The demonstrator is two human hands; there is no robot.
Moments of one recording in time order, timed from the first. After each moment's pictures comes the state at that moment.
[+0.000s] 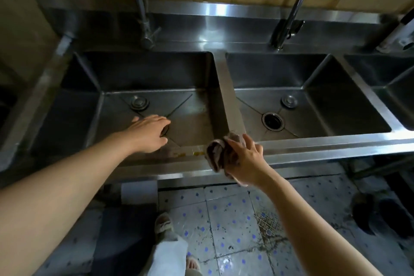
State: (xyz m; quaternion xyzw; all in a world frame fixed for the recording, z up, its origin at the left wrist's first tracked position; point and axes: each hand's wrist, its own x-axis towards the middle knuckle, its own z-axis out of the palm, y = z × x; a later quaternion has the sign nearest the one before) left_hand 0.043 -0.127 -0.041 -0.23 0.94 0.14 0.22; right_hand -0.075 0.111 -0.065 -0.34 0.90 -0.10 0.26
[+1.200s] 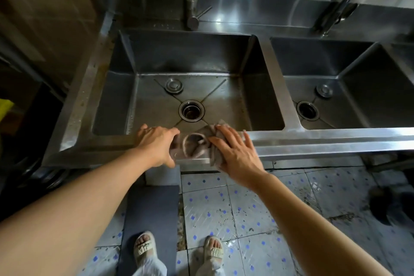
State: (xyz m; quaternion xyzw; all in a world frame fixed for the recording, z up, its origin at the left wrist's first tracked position) left_hand 0.166 -0.192 -0.098 -0.25 0.95 0.07 0.20; right_hand 0.034 0.007 -0.129 -0.56 0.82 -0.08 0.05
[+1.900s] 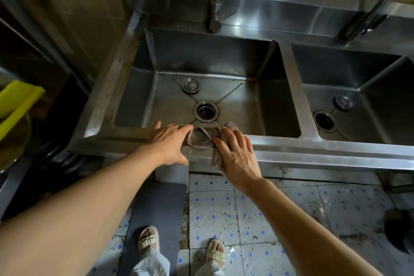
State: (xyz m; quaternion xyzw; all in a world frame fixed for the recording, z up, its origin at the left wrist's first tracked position) left_hand 0.176 -0.186 -0.091 -0.26 0.93 0.13 0.20; right_hand 0.056 -0.015 -0.138 -0.57 0.82 -0.06 0.01
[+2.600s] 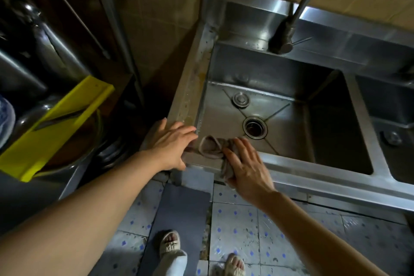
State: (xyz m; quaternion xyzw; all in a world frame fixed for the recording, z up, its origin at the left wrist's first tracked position) left_hand 0.313 -0.316 -0.090 -0.24 0.95 0.09 0.17; right_hand 0.157 -0.132 -0.137 -0.63 0.77 -0.06 0.03
